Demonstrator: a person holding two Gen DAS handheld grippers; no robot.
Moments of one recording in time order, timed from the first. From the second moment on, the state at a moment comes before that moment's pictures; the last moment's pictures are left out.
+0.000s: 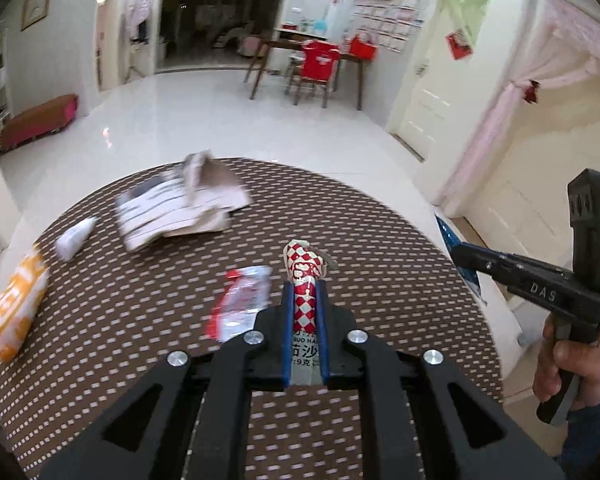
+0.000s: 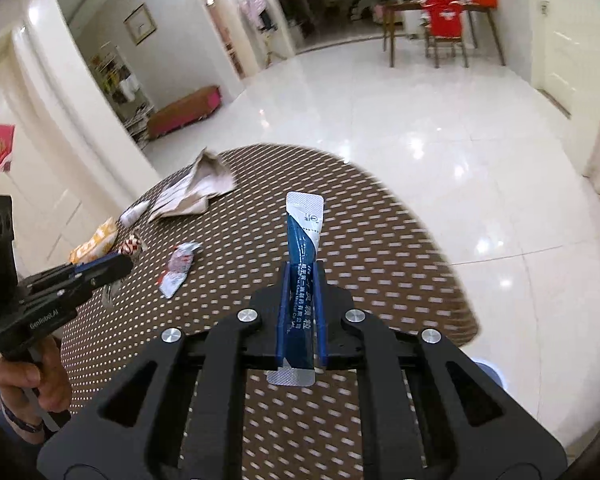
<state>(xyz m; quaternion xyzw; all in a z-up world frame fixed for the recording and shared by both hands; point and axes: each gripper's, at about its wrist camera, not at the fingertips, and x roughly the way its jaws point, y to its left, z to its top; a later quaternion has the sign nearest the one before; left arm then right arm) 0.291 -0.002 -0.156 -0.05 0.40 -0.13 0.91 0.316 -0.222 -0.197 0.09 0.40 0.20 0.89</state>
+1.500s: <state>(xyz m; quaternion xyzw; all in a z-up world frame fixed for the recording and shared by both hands) 0.308 -0.324 -0.220 0.09 0.49 -0.39 0.78 0.202 -0.528 -0.285 0.32 0.40 -0.07 0.85</state>
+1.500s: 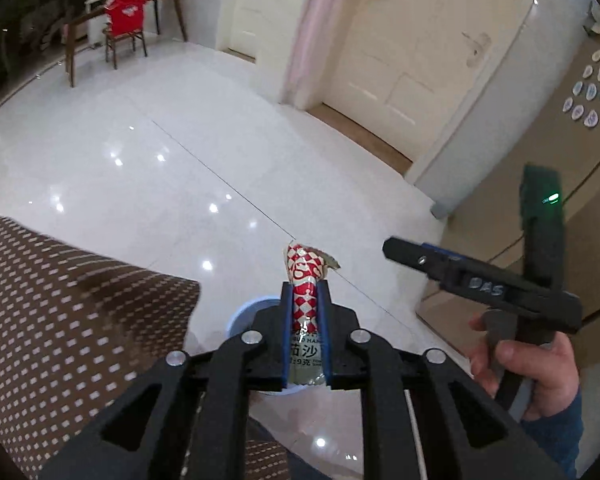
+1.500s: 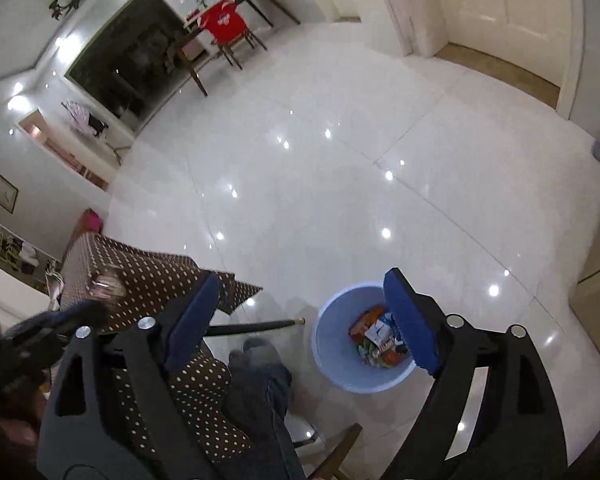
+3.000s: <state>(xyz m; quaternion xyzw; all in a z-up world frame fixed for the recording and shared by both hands) 0.284 -0.115 -0.144 -0.02 0.39 -0.26 0.88 0.283 -0.324 -0.201 0.19 0.41 0.06 0.89</state>
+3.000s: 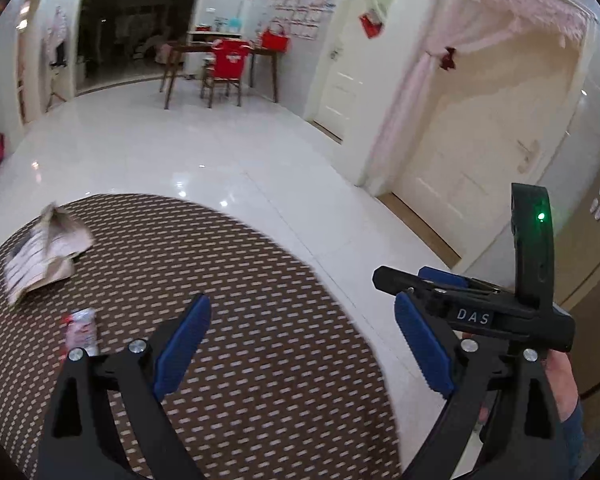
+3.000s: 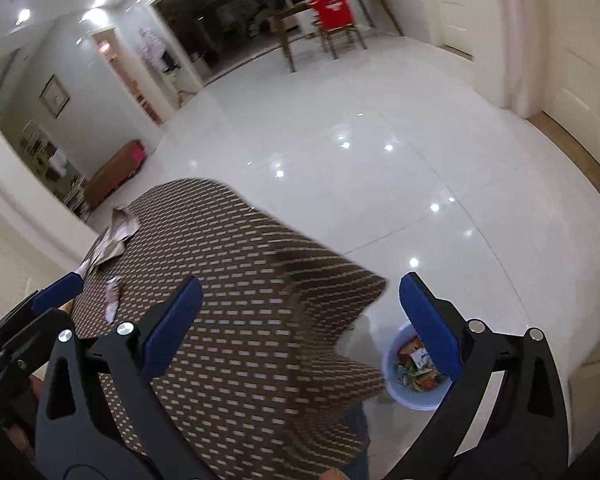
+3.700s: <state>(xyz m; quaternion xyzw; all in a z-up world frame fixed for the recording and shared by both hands) 0.266 0.113 -0.157 -0.11 0.37 -0.06 0.92 0.334 -0.103 -0.207 0.07 0.46 0.21 0.86</state>
